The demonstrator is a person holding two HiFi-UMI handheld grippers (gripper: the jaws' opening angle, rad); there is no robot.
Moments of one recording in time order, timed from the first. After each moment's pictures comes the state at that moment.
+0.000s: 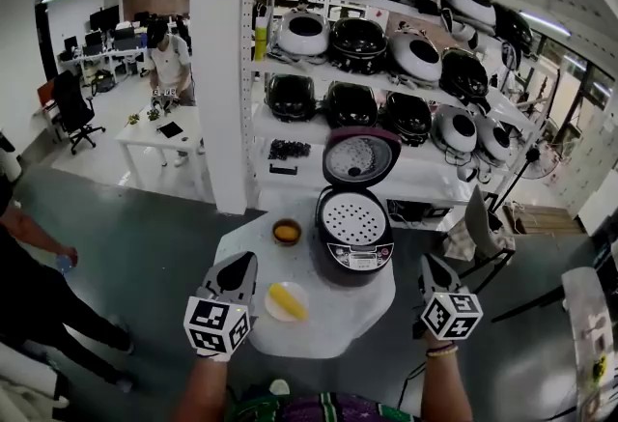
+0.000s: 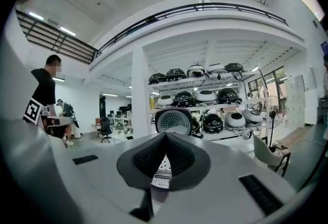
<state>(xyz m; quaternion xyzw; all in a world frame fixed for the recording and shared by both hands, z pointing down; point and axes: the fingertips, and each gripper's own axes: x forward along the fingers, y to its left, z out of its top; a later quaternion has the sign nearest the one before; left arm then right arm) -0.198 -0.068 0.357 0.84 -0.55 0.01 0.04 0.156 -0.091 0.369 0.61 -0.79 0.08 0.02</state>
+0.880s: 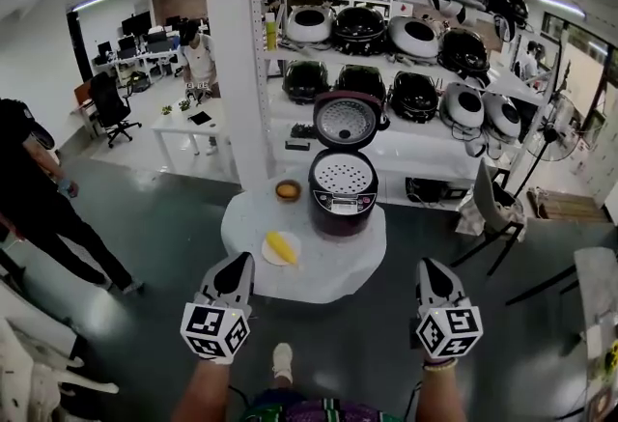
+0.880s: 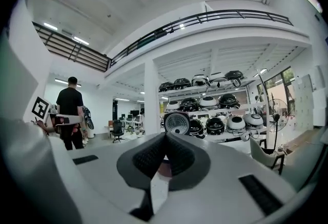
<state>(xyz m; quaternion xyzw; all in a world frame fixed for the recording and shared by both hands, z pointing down) -0.071 0.160 0.345 0.80 -0.60 -0.01 0.02 0.258 0.129 0.362 0.56 -0.83 0.05 0.01</state>
